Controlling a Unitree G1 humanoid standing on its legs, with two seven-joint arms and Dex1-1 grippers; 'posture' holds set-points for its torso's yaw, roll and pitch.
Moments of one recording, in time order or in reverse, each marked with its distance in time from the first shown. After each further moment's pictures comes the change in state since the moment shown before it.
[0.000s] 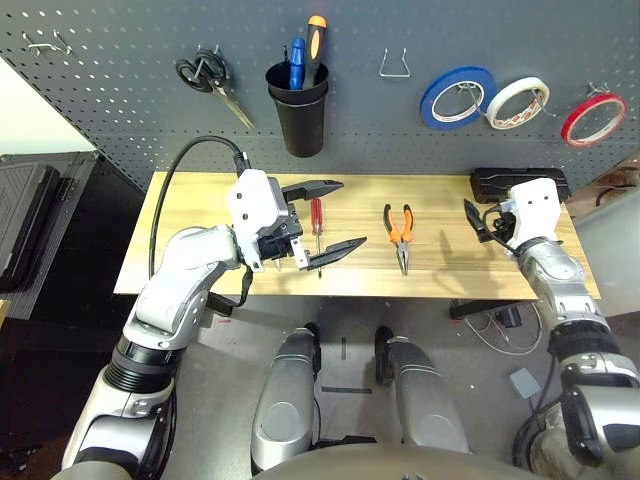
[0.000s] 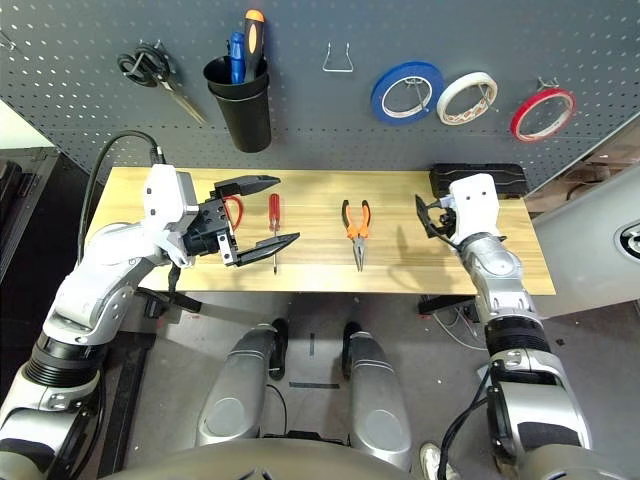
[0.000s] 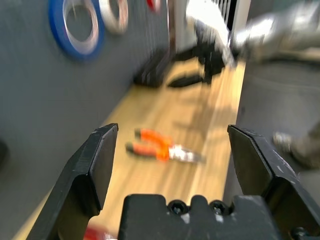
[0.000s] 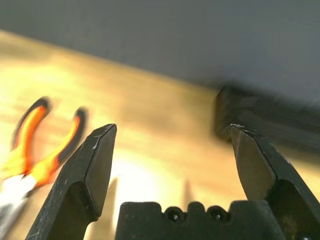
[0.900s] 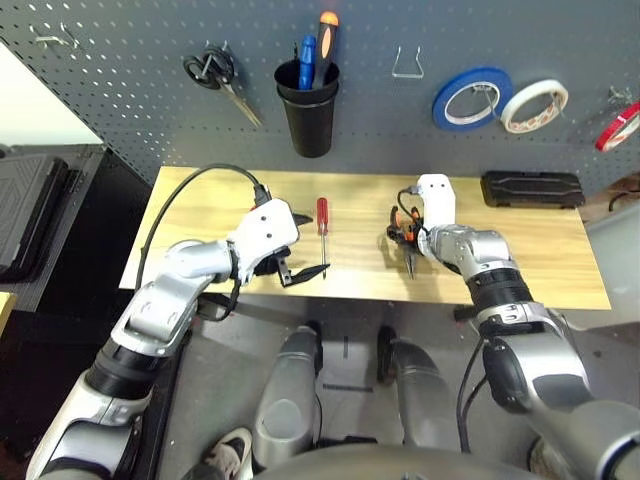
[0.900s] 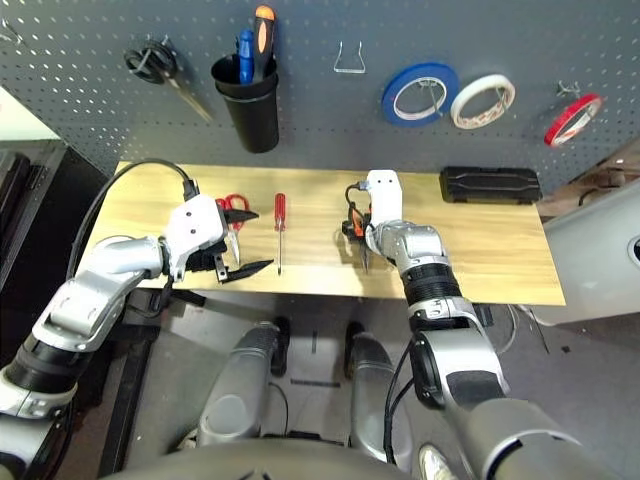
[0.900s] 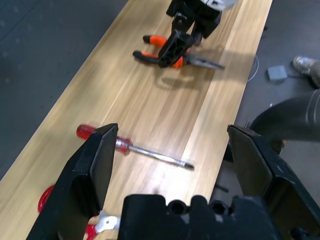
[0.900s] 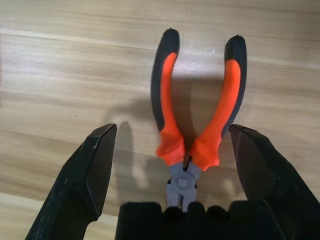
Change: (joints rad) left arm 0.009 0.093 -0.048 0.040 0.179 0.072 -0.011; right arm -0.372 0.250 0.026 0.269 0.027 0.606 -0.208
